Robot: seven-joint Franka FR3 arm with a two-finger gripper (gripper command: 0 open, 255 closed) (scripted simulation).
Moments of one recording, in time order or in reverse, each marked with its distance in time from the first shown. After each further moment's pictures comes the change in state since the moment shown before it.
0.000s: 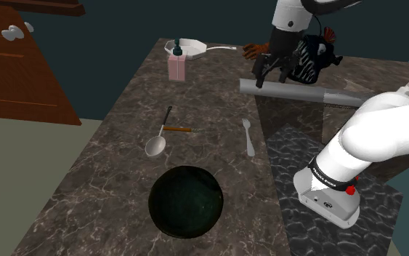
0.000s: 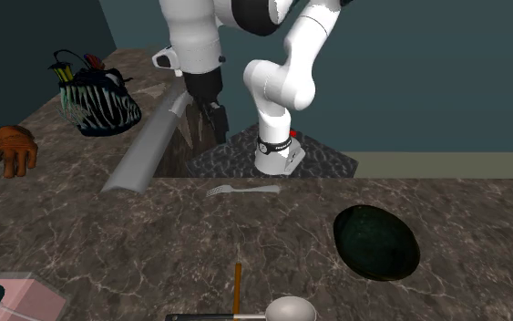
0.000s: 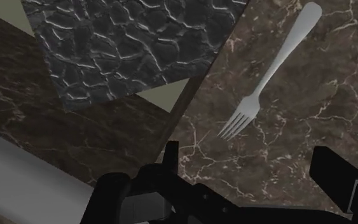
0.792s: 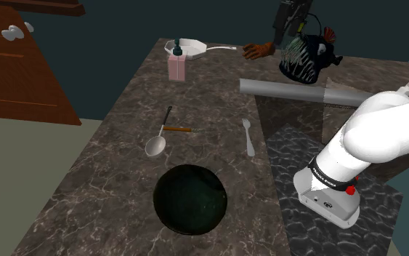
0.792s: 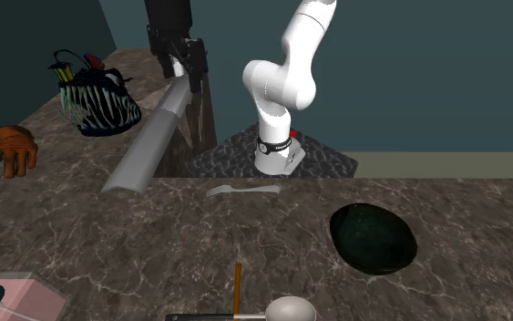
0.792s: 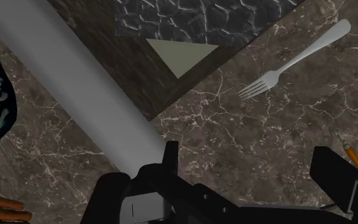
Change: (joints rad) arm 0.049 0.070 -0.134 0.321 -0.167 -0.186 -0.386
